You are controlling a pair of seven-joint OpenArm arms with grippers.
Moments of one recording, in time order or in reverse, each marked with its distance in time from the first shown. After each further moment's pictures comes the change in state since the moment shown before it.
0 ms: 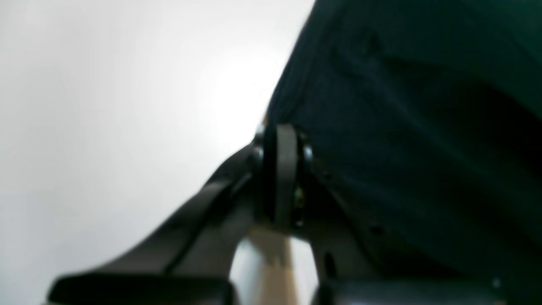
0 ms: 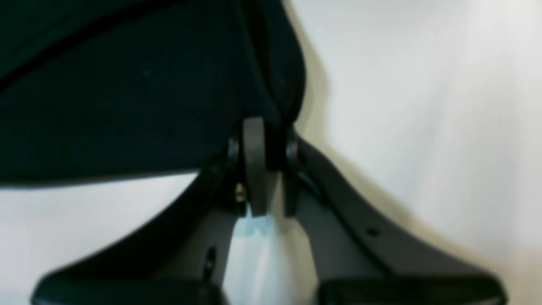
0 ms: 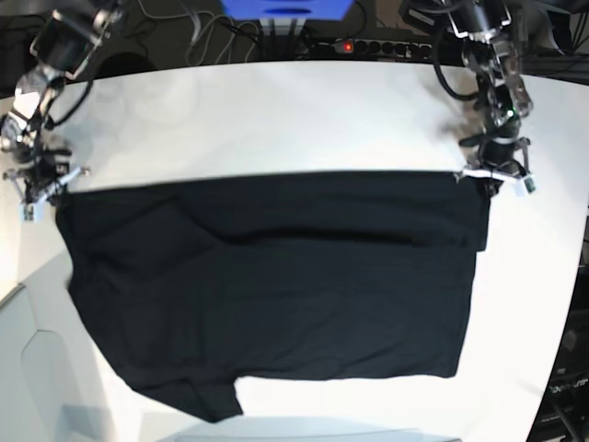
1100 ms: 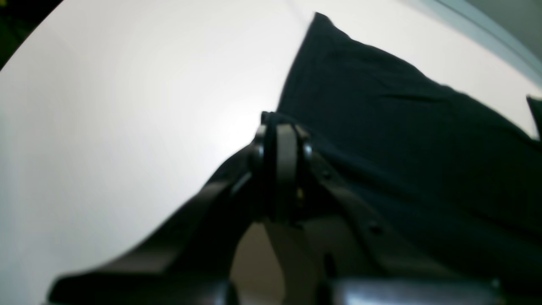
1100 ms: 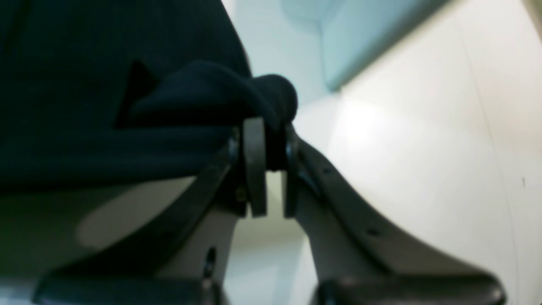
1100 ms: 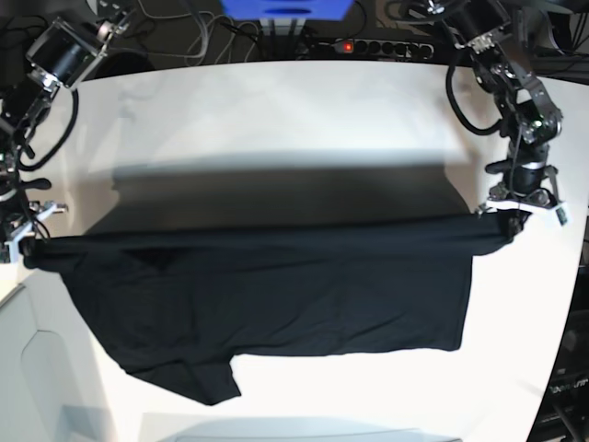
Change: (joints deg) left arm -5.0 4.5 -10.0 20.2 -0.5 -0.3 19.3; right arm 5.0 -1.0 1.9 20.1 -0.4 0.3 -9.7
